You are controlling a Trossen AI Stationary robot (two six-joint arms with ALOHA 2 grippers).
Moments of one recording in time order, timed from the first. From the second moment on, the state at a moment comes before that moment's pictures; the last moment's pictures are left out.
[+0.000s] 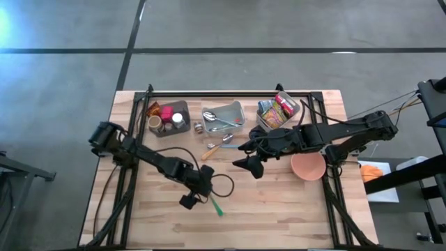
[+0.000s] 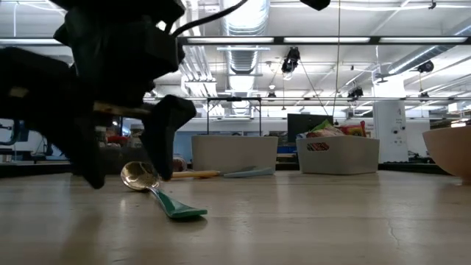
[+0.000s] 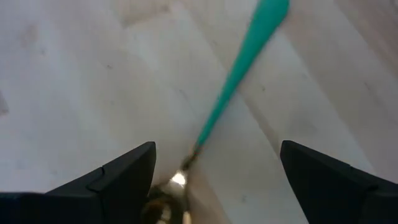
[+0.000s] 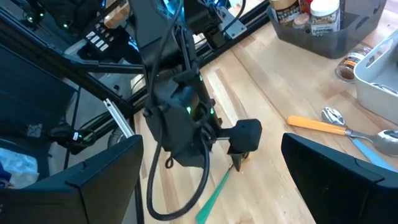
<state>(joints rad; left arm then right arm) -0.32 1.75 0.89 -0.22 0.12 0.18 0.22 1.39 1.32 -0.42 0.16 0.75</state>
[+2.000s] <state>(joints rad) 0.04 1.40 0.90 -0.23 0.57 -0.78 0.28 1.41 1.32 -0.41 0.16 0.16</state>
